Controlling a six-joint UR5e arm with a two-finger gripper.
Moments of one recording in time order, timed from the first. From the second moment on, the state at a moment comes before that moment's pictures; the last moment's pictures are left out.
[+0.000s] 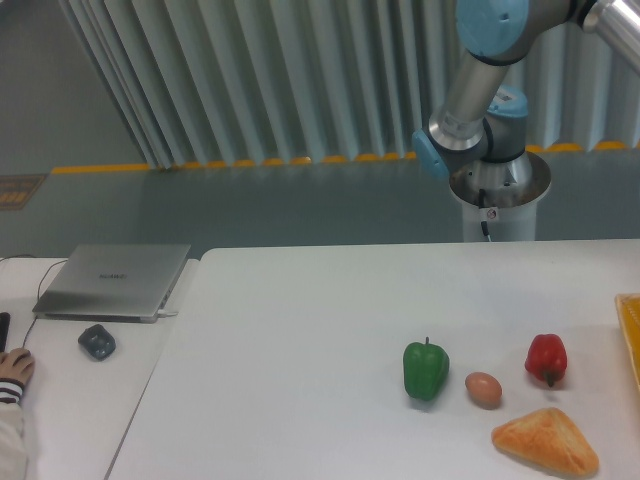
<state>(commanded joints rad) 2.74 -2.07 -1.48 -0.97 1.75 2.75</state>
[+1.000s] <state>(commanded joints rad) 2.75 -2.10 -1.48 -0.95 1.78 2.70</state>
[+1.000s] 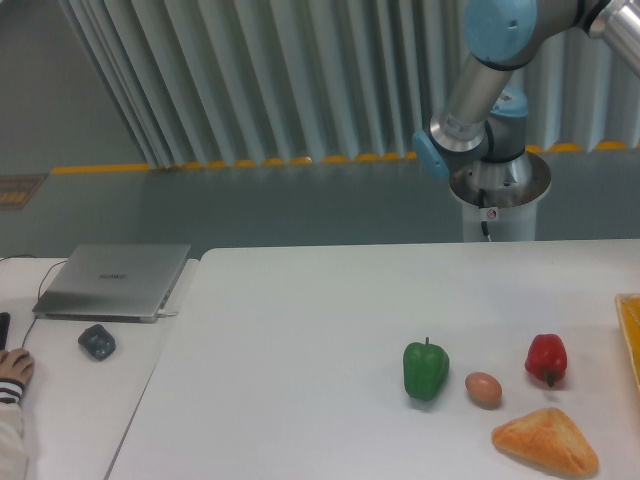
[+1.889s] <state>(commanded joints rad) 2.75 -2.06 -1.44 -1.03 1.77 2.62</state>
